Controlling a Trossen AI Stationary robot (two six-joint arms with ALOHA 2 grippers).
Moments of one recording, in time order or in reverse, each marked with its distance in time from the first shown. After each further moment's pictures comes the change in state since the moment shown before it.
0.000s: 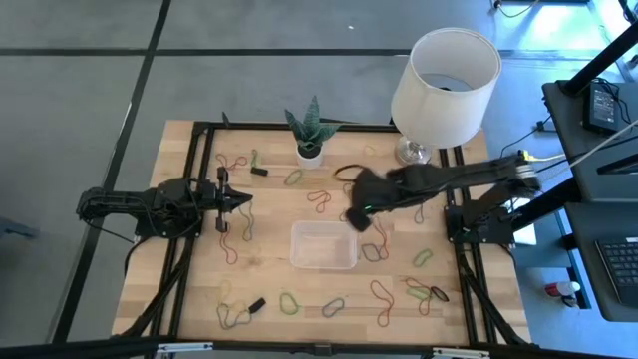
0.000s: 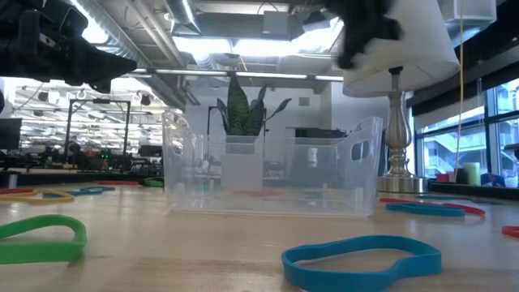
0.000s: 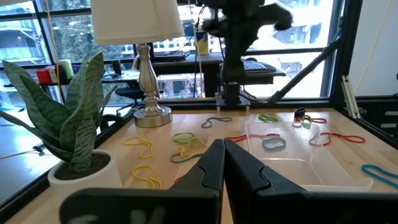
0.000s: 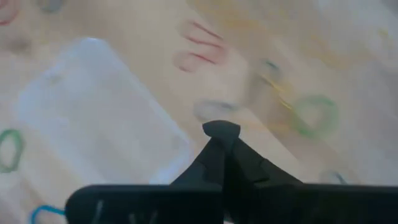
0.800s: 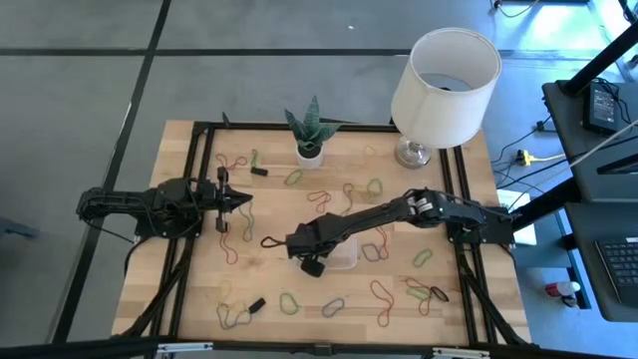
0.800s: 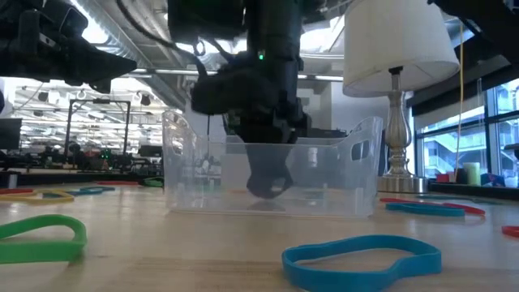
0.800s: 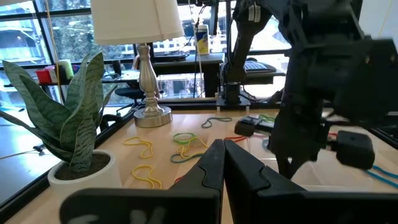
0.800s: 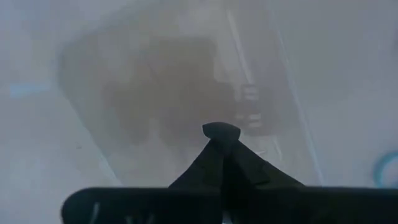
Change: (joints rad) left arm 0.000 0.000 0.000 0.000 0.000 0.000; right arm 0.062 0.755 0.455 0.018 -0.206 -0.206
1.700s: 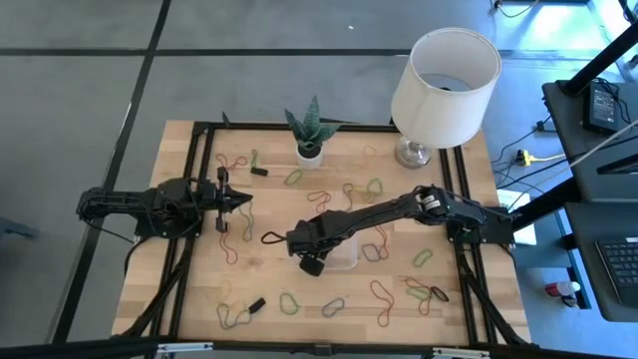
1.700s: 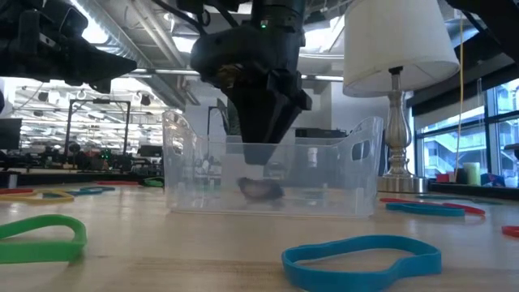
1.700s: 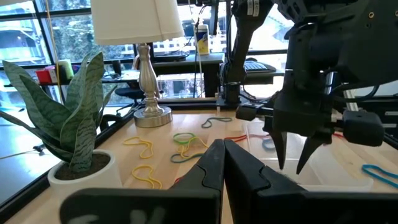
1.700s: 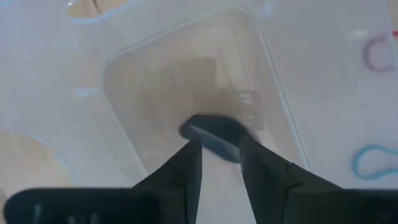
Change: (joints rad) left arm 0.000 0.000 0.000 0.000 0.000 0.000; right arm 0.001 -0.064 0.005 0.000 -0.003 0.003
